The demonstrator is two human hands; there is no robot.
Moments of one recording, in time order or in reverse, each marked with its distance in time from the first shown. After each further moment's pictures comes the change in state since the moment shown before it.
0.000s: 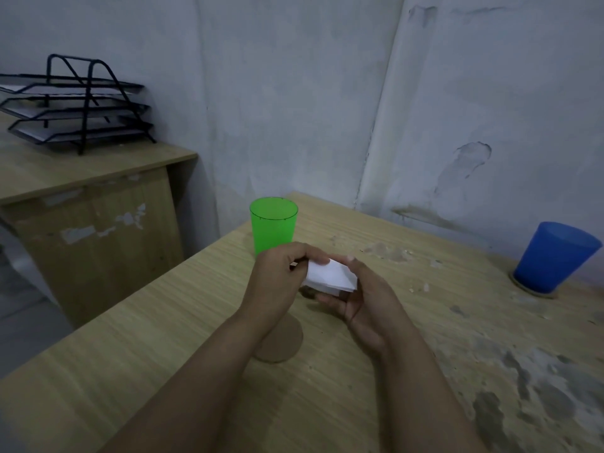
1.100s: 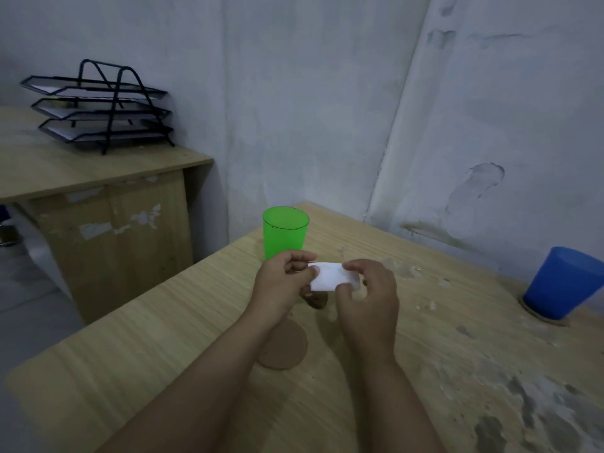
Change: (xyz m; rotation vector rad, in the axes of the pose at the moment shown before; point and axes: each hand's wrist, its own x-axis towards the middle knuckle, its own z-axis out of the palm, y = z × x) left_hand 0.006 0.002 0.002 -0.352 0.124 -0.503; right_hand -0.005 0.016 0.017 -1.070 0.438 -0.889
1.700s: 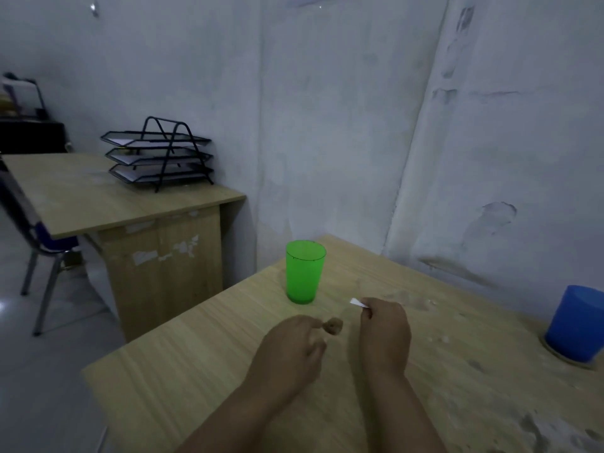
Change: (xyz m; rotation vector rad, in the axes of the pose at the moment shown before) left_hand -0.064 -0.012 -0.021 1.009 -0.021 0.361; right_hand 0.016 0.010 -0.004 -0.360 -0.143 0.088
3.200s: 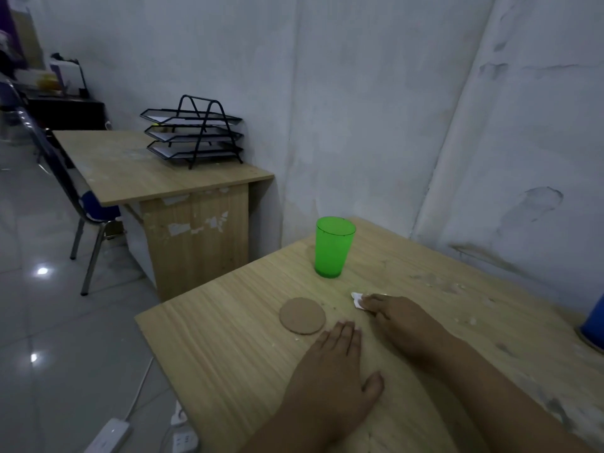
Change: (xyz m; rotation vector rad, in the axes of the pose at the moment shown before) left_hand -0.063 0.021 0.028 0.283 -0.203 0.109; right_hand 0.010 0.028 -0.009 -0.108 -0.804 -0.545
